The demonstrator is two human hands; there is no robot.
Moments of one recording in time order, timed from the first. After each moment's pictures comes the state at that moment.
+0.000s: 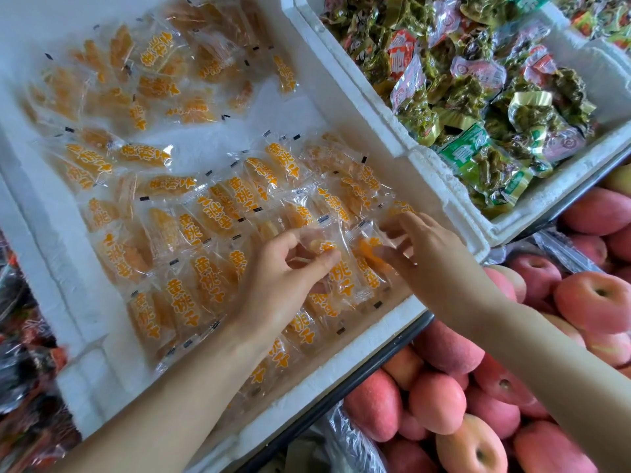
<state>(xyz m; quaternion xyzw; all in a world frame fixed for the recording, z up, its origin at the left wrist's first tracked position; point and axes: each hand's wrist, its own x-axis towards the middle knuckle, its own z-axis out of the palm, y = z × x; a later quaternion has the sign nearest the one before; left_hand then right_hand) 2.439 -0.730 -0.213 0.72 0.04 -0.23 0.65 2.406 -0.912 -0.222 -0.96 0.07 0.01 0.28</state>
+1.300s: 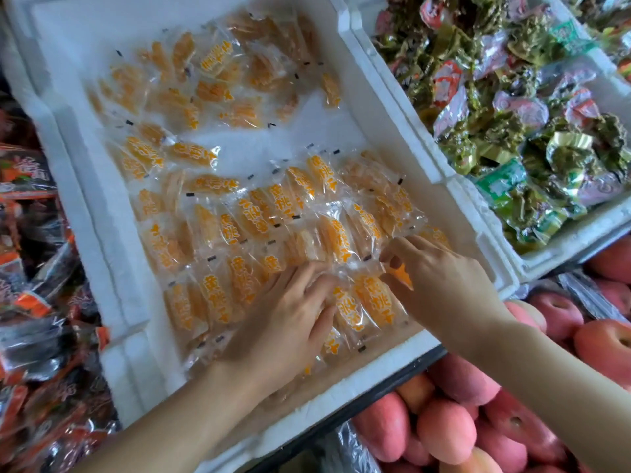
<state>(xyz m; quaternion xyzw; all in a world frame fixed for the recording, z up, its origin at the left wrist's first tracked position) 2.424 -0.685 -0.247 0.92 -0.31 0.01 0.23 2.420 -0.884 -0.203 -0.99 -0.05 0.03 0.08</state>
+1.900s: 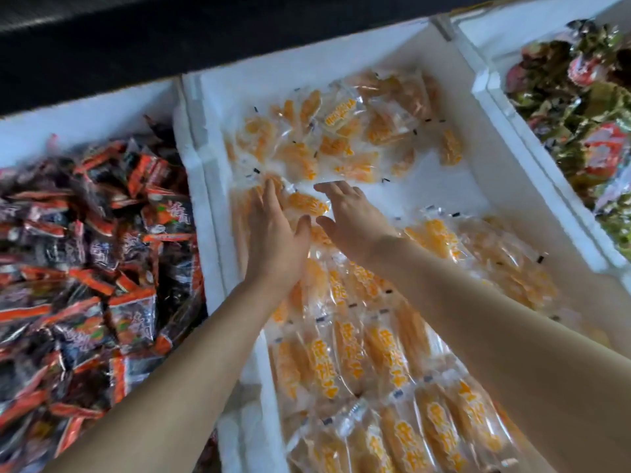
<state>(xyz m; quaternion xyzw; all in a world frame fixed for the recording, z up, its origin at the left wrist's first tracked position) 2.575 -0.592 -0.231 0.91 0.13 0.03 0.39 2.618 -0.708 -0.235 -0.95 -0.17 0.04 0.26</state>
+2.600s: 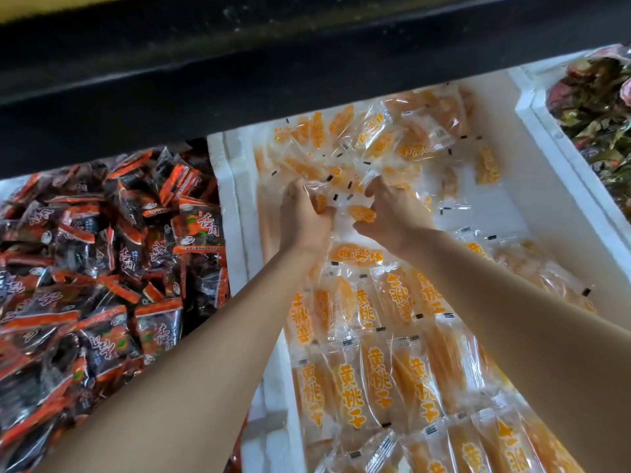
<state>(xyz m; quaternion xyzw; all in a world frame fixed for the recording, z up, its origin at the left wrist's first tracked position) 2.636 -0.579 -0.238 0.89 0.16 0.06 0.41 2.653 -0.712 -0.230 -0.97 -0.09 0.05 0.21</state>
